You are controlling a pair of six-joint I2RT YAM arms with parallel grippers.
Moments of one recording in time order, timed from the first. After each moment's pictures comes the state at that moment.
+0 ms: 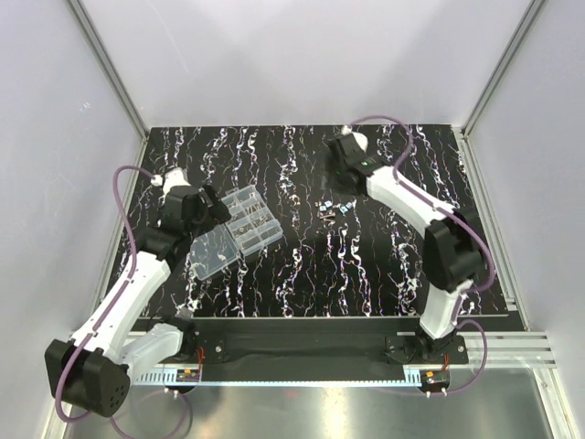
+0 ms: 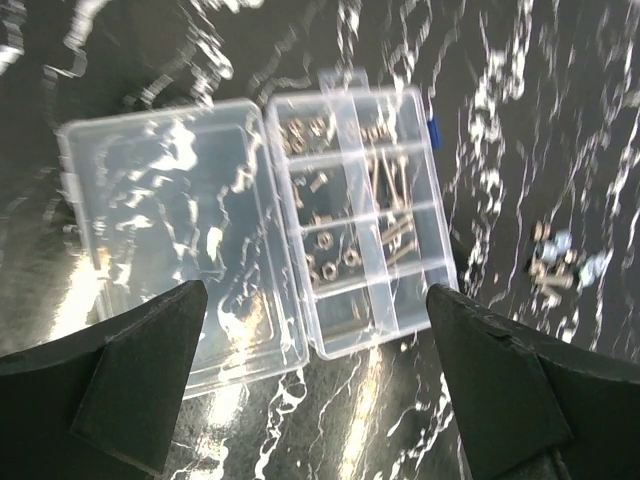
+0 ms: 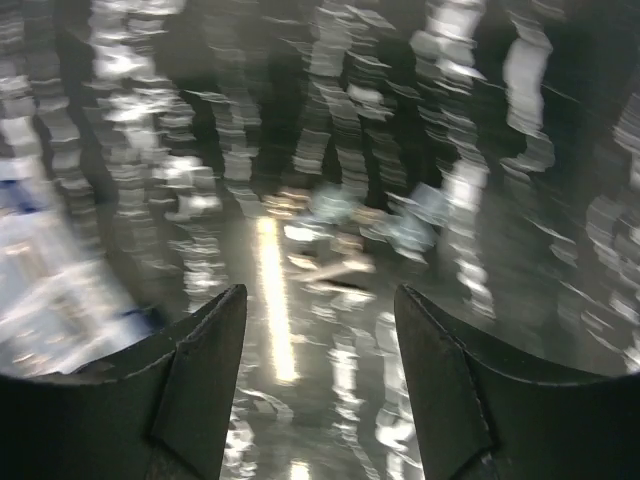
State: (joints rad) left arm -0.29 0.96 0.82 -0.50 -0.27 -0.66; right arm 0.55 1.89 1.59 -0.56 0.21 0.56
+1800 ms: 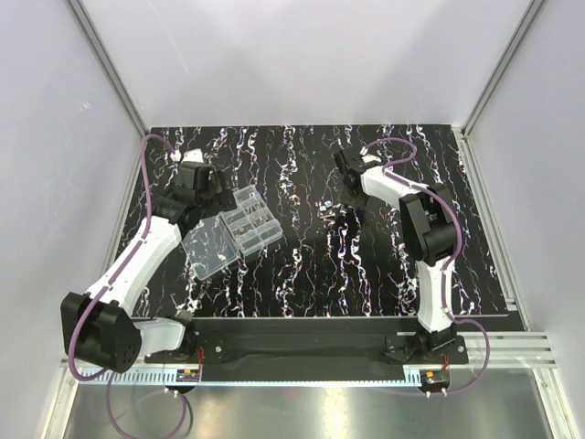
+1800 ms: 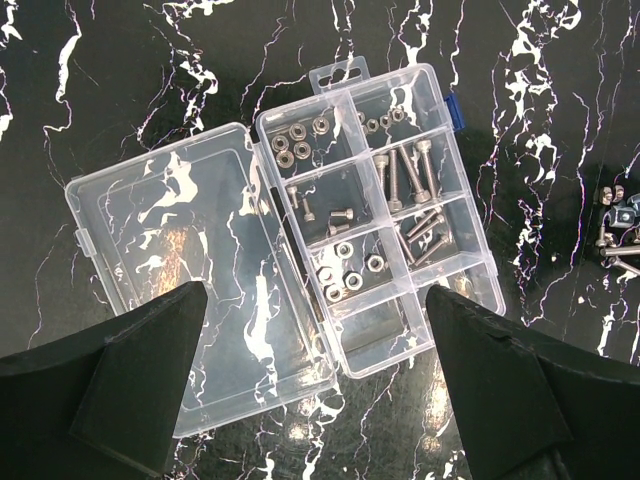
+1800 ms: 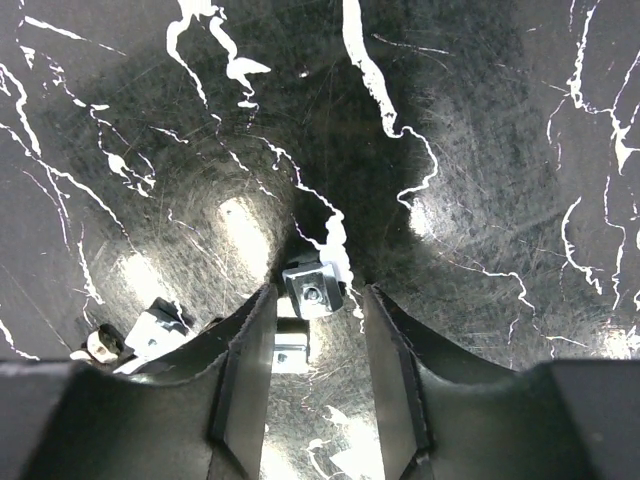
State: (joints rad) left arm -0.28 1.24 1.03 -0.56 -0.22 -0.46; right arm 0.41 2.11 1.54 -0.58 0.33 0.77
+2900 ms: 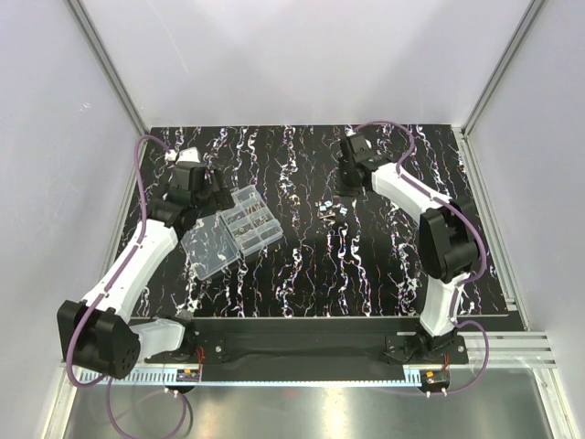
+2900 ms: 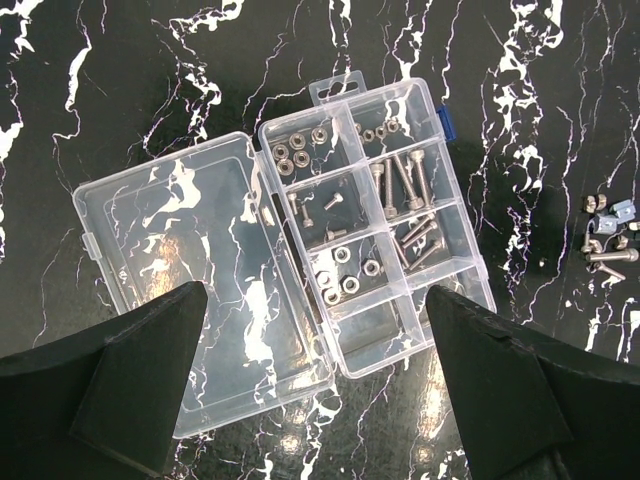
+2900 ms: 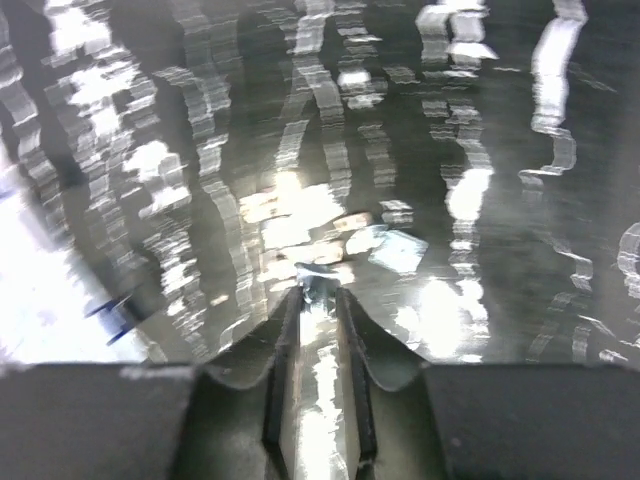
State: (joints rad) left arm -0.26 1.20 1.03 -0.56 -0.21 -0.46; right arm 0.42 1.92 1.51 -0.55 0.08 0.53
